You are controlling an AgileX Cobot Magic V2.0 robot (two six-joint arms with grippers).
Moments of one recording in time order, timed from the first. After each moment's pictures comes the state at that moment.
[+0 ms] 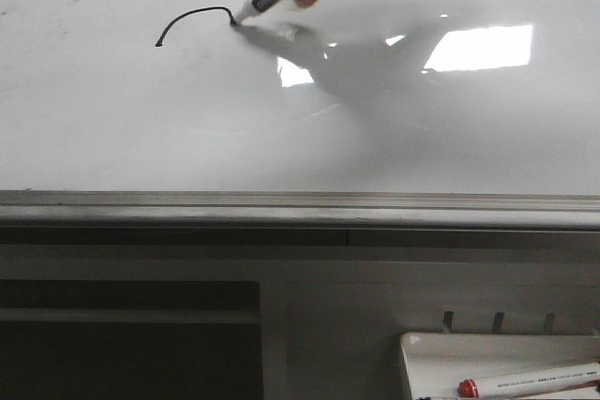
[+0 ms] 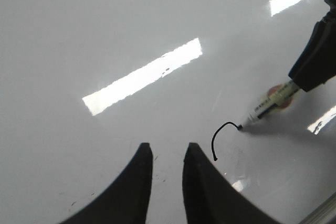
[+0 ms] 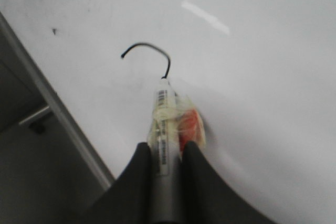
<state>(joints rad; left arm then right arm) -0.52 0.38 -0.43 0.30 0.09 0.03 0.51 1.34 -1.09 0.66 0.53 -0.76</state>
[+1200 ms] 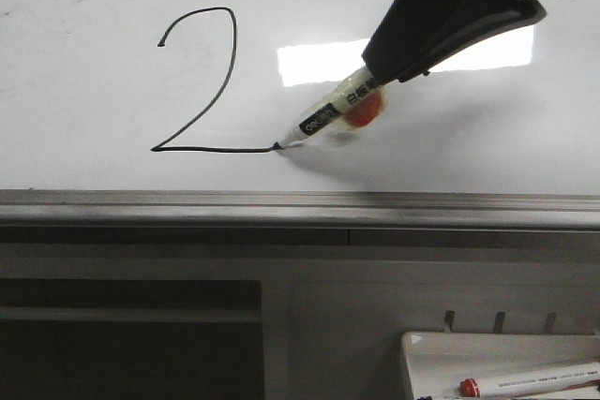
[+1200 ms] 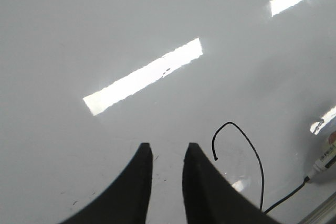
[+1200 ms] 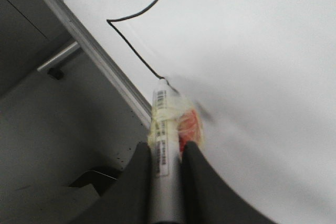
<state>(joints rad) -0.52 0.38 -0.43 0.30 0.09 0.03 0.50 1.27 -0.94 0.56 0.63 -0.66</state>
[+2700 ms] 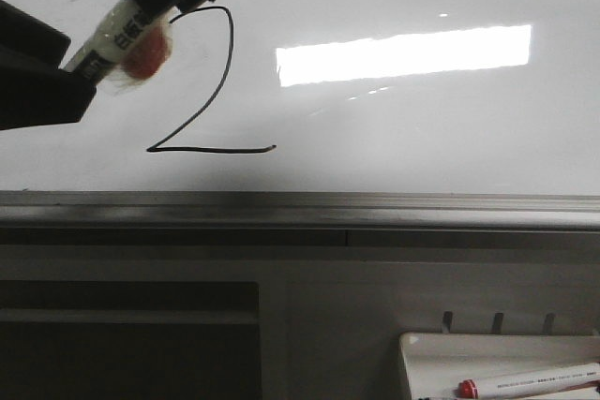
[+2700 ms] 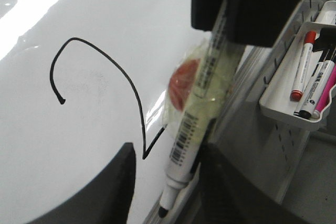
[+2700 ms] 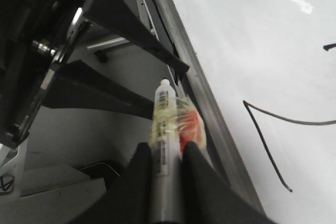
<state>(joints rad) -0.72 0.88 -0.40 0.47 -0.05 0.03 0.84 1.39 -1.20 0.47 0.69 -0.64</state>
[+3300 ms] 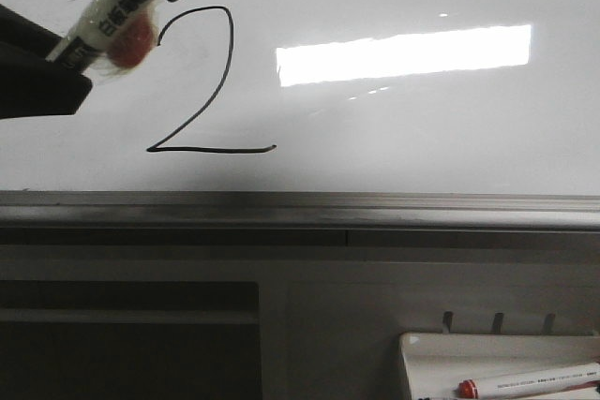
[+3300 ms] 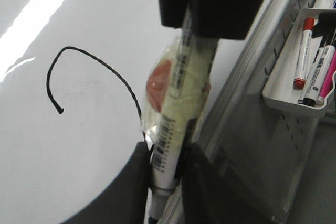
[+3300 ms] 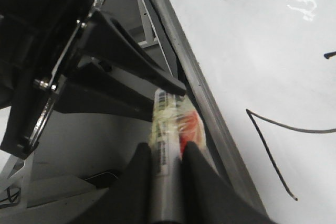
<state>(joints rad) -0.72 0.88 -0.40 0.56 -0.05 0.04 0.84 1.39 -1.20 0.50 0.67 -0.64</state>
